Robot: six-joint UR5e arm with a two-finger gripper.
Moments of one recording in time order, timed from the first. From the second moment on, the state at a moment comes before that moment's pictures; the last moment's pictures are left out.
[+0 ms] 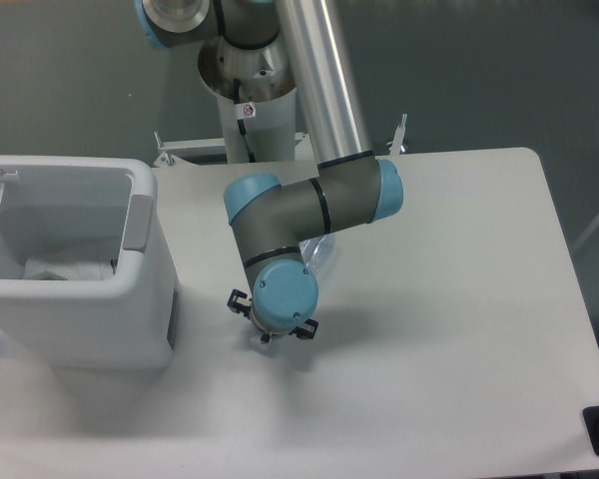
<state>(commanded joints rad) 2.31 -2.14 -1.55 -1.27 1.53 0.66</state>
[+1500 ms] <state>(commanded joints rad) 2.44 -1.80 -1.23 -1.08 0.58 0.51</state>
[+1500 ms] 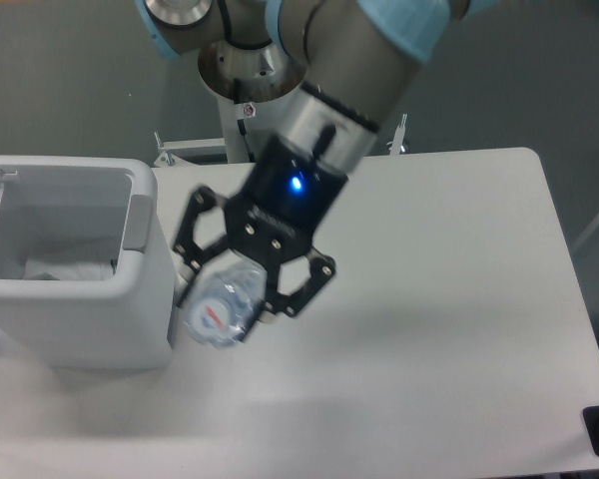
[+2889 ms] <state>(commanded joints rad) 2.48 -1.73 -1.44 -1.05 0.61 0.57</state>
